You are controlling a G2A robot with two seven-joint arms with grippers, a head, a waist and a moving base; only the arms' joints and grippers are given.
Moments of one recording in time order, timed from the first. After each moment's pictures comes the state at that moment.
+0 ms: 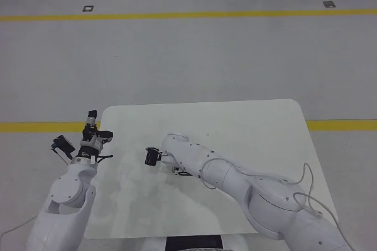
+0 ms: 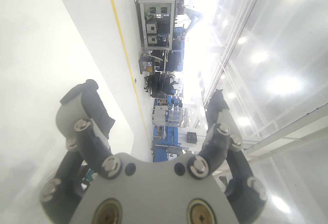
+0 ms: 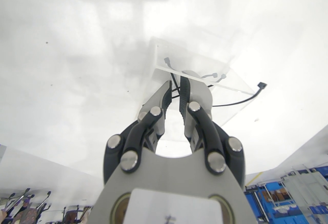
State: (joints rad) left arm 1.73 -1.15 -1.60 -1.80 -0.42 0.00 0.00; right arm -0.61 -1.77 0.17 -0.70 -1.00 -0.34 1.13
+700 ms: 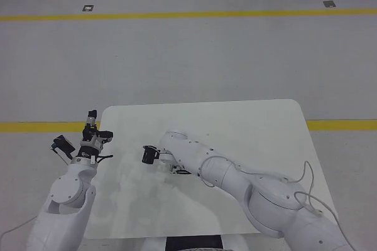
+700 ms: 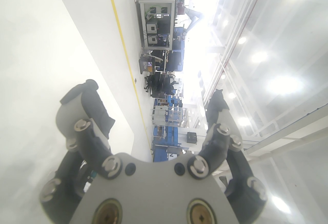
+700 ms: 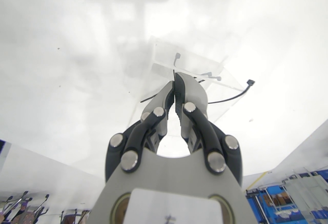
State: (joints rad) left arm 1.73 -1.15 -1.60 -1.80 -0.42 0.00 0.00; right arm -0.58 -1.77 0.17 -0.73 -0.97 -0.34 1.13
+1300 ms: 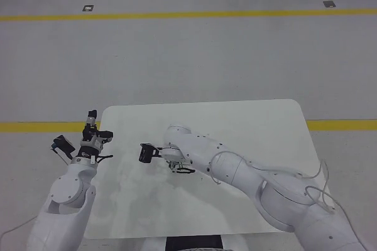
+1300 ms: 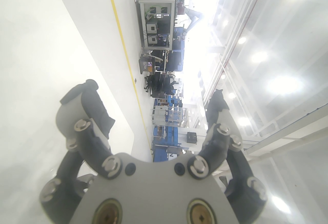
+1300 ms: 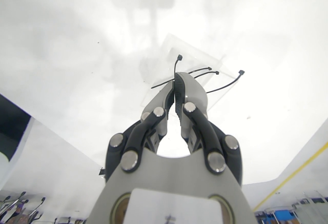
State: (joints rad) left arm 1.73 -1.15 -1.60 -1.80 -0.42 0.00 0.00; right arm -0.55 -1.66 0.19 -0.95 -0.84 -0.34 1.19
